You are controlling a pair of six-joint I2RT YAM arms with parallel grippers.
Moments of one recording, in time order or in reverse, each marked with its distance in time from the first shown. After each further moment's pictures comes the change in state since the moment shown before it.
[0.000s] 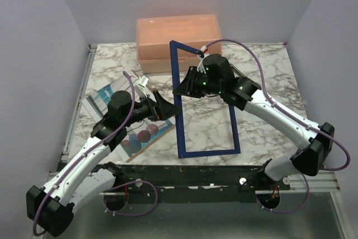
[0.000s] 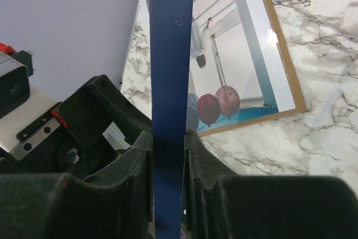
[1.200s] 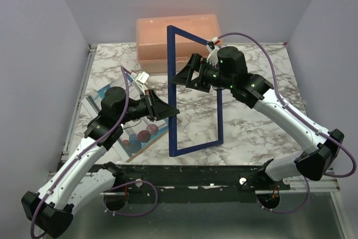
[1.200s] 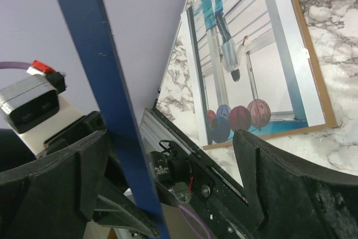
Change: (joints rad) left arm 0.003 0.007 0.089 0.016 0.193 -0.061; right arm -0.074 -0.067 0.007 0.067 -0.145 0.071
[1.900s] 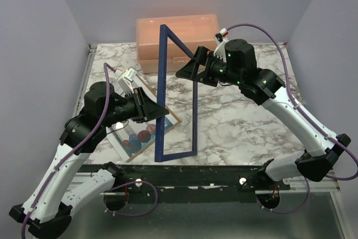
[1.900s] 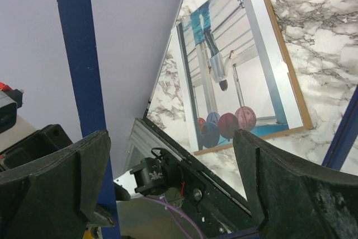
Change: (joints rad) left arm -0.024 -0.039 0.356 -0.556 -0.151 0.063; right arm -0.002 -0.011 0.162 -0.164 0.092 -0.064
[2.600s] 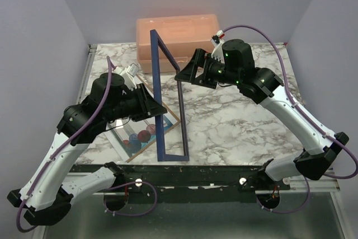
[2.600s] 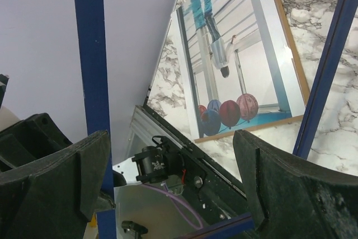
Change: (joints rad) left arm -0.100 0.137 0.247 -0.324 -0.231 -0.053; right arm 0.000 0.019 0.013 -0.048 -0.046 0.001
